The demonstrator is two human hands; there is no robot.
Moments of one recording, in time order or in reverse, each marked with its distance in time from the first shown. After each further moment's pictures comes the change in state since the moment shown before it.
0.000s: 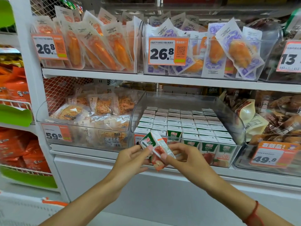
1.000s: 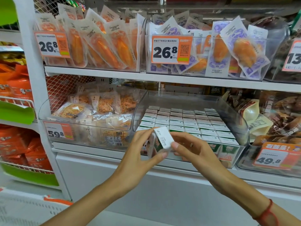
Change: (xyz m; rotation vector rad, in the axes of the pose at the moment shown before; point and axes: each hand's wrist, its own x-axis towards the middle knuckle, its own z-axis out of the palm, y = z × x) left_hand -0.001 0.005 0.002 0.383 -0.074 0.460; right_hand -0.001 -0.007 -0.016 0.279 -0.076 -0.181
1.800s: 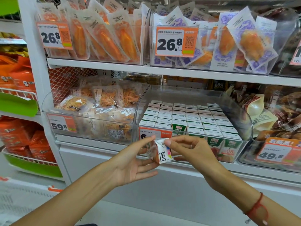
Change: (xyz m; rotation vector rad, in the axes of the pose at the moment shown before) left_hand 0.003 -0.003 -0.016 -0.697 -0.136 -0.923; right_hand 0.003 0.007 0.016 0.095 0.081 0.188
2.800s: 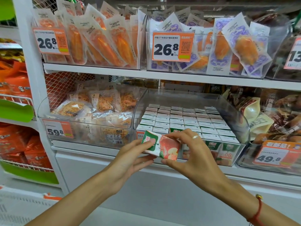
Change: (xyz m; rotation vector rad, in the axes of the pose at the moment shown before) left_hand 0.000 -0.002 0.004 0.061 0.028 0.380; right_hand 0.002 0.009 -0.009 -0.810 0.127 -0.509
